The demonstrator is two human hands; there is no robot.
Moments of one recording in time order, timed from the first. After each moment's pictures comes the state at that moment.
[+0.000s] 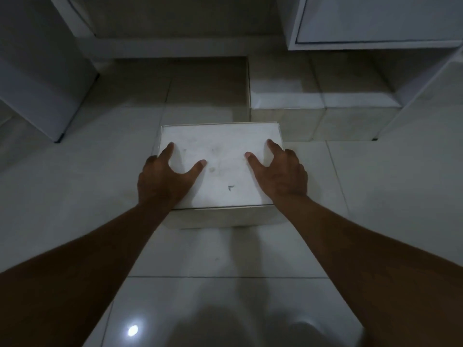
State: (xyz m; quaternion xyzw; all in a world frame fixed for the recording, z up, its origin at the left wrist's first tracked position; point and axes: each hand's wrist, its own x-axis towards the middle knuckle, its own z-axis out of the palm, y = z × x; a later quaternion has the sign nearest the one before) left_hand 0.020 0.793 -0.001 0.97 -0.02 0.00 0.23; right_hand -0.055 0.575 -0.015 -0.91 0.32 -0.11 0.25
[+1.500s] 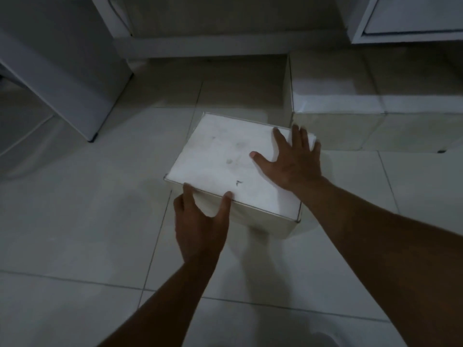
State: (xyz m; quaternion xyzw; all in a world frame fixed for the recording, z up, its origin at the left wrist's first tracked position) left_hand -0.028 0.792 -0.044 0.92 0.10 0.06 0.37; right_hand 0.043 0.580 -0.047 -0.98 0.18 0.00 0.13
